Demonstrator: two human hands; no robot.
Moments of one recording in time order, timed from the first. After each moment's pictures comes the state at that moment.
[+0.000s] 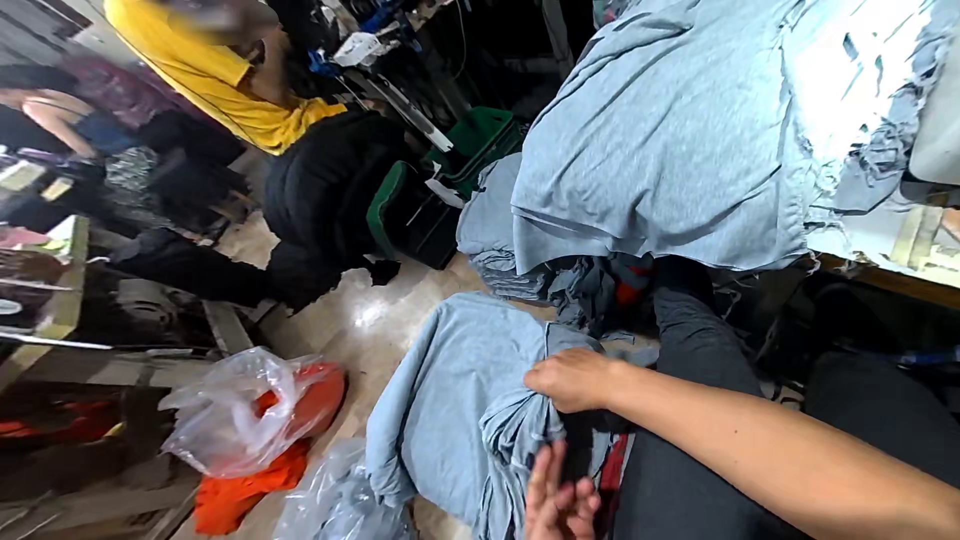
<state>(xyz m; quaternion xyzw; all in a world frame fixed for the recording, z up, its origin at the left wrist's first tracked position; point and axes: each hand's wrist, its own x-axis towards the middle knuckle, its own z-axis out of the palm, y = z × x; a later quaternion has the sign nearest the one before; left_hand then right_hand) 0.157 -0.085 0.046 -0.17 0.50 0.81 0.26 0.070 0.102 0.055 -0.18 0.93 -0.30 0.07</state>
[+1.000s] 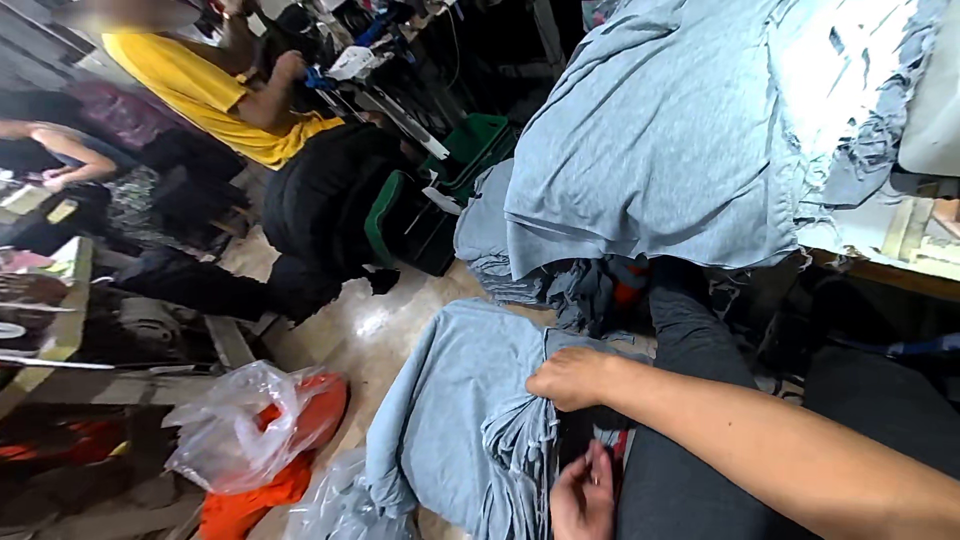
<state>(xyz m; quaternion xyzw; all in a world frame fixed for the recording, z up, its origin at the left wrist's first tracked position) 0.146 -0.047 0.007 -0.40 0.40 0.79 0.24 0.067 0.112 0.067 -0.19 0.94 -0.25 0.13</state>
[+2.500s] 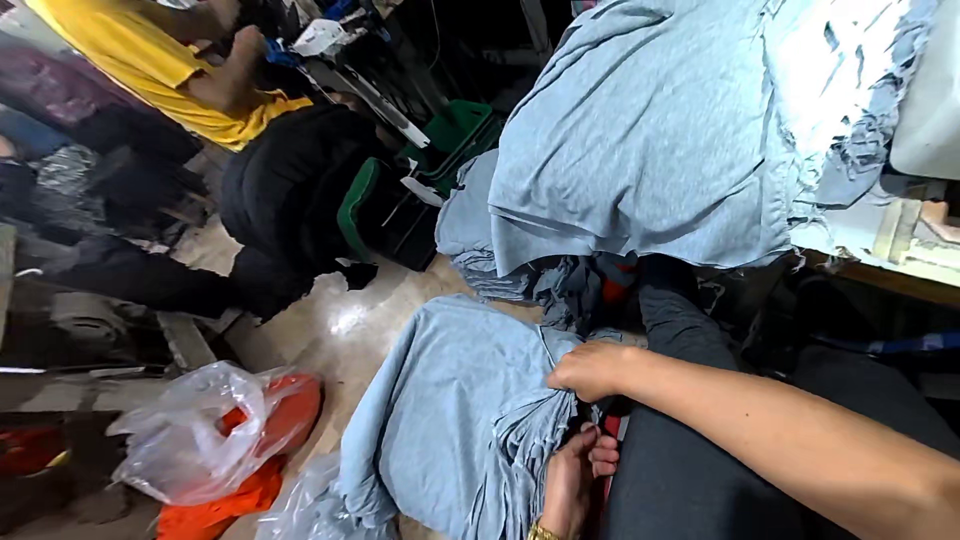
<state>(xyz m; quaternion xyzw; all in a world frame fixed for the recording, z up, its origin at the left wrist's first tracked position) 0.112 -0.034 -0.002 -0.17 0.62 0.62 0.45 0.081 0.143 0.055 -0.18 0.93 -0.24 0.22</state>
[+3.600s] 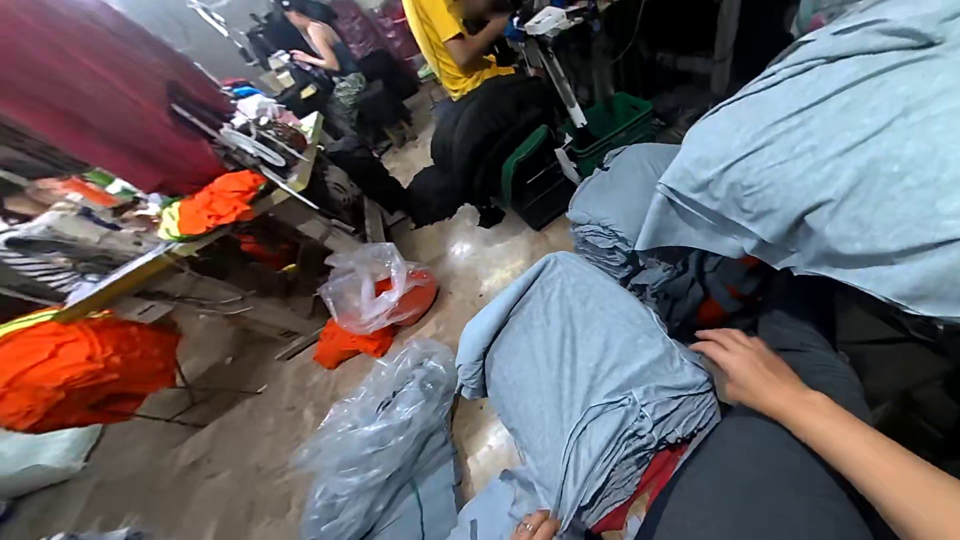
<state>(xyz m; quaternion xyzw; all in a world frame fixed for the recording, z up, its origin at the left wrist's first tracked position) 0.185 -0.285 -0.020 0.23 0.93 0.25 0.17 0.127 0.156 -0.001 -0.02 0.97 -0.22 0.02</state>
